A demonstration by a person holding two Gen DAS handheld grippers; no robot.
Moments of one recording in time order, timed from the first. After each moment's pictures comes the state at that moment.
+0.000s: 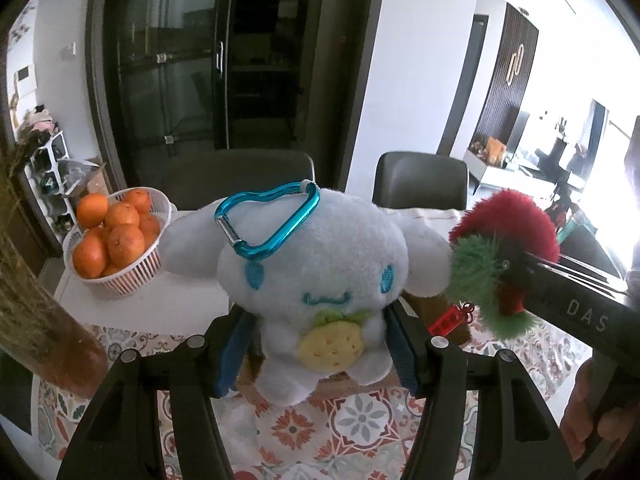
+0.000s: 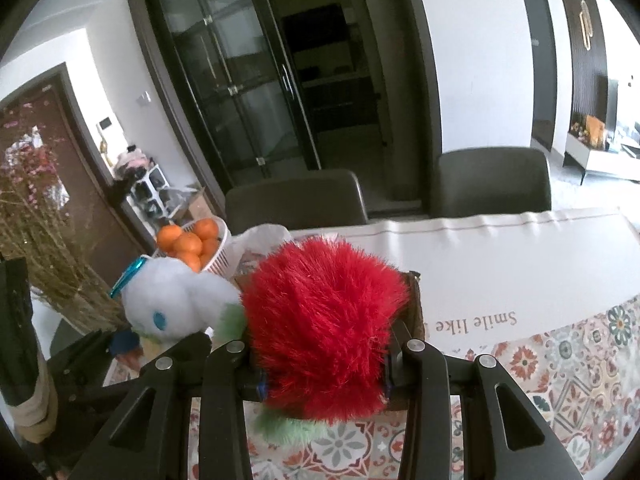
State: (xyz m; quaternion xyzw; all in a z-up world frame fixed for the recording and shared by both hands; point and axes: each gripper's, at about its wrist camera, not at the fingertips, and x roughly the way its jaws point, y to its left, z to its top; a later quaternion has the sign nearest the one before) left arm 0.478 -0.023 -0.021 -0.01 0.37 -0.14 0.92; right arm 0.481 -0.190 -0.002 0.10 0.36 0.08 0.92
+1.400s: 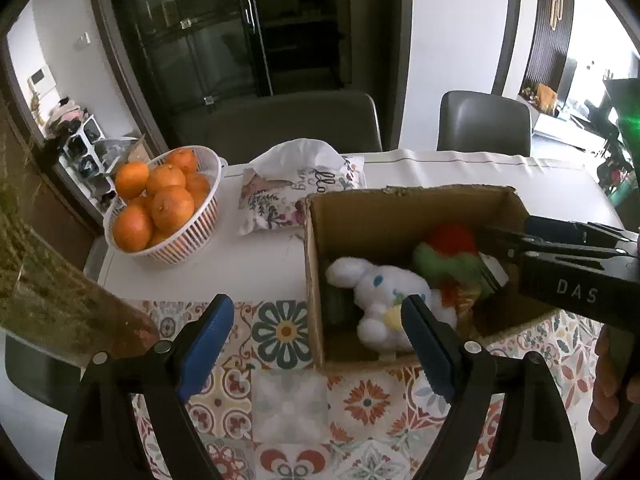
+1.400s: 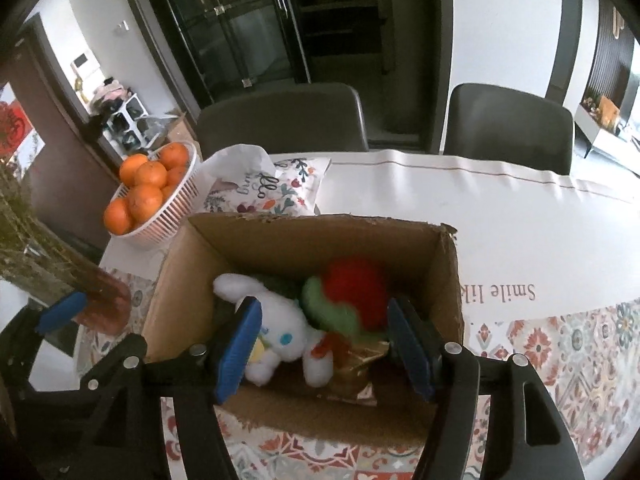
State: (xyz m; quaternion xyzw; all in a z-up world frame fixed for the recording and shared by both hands) left arm 0.506 -0.001 -0.055 0.06 0.45 -0.05 0.89; right arm 0.544 -0.168 -0.063 0.05 0.48 0.08 0.87
